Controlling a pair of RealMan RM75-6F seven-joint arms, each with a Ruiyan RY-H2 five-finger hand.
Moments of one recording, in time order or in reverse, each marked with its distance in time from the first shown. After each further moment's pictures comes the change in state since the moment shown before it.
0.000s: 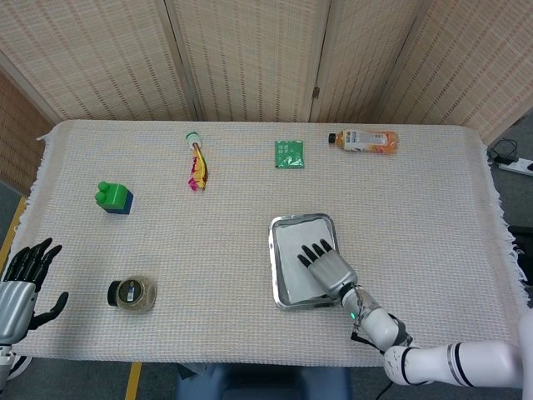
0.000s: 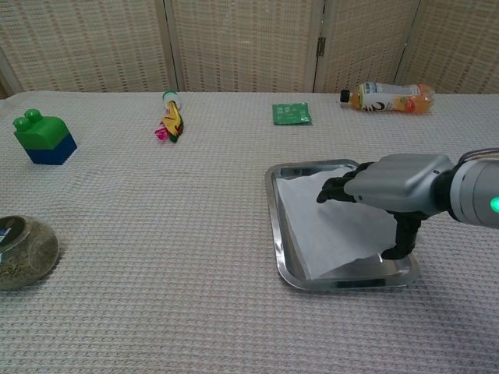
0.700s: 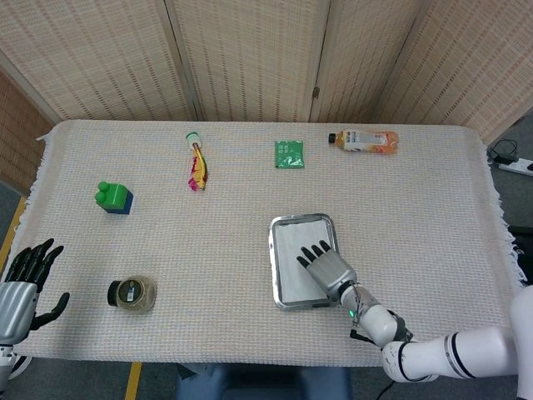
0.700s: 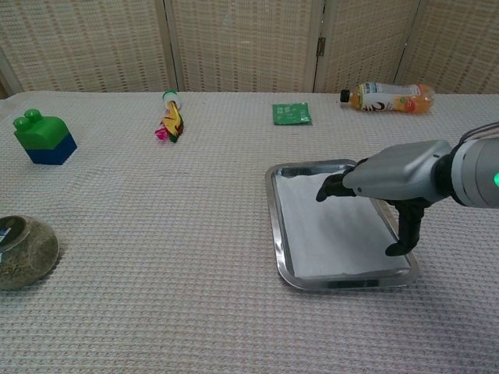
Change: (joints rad) left arm 0.000 -0.002 0.002 -0.002 0.007 0.005 0.007; right arm 0.160 0.080 -0.090 -0.095 0.112 0.034 0.094
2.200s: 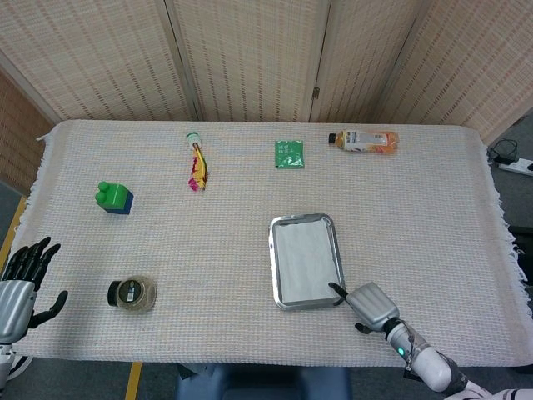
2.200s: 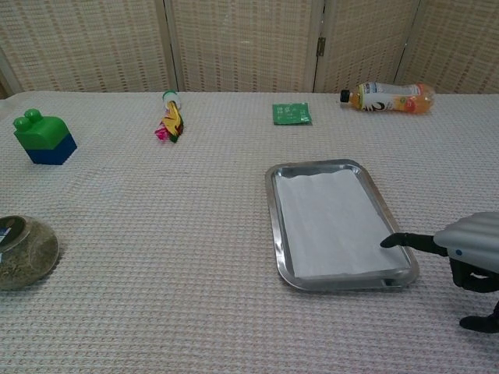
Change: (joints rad) left arm -0.001 -0.007 -0.009 0.009 -0.016 -0.002 -0.006; right arm -0.449 0.014 -0.134 0.171 -0.690 0.023 0.479
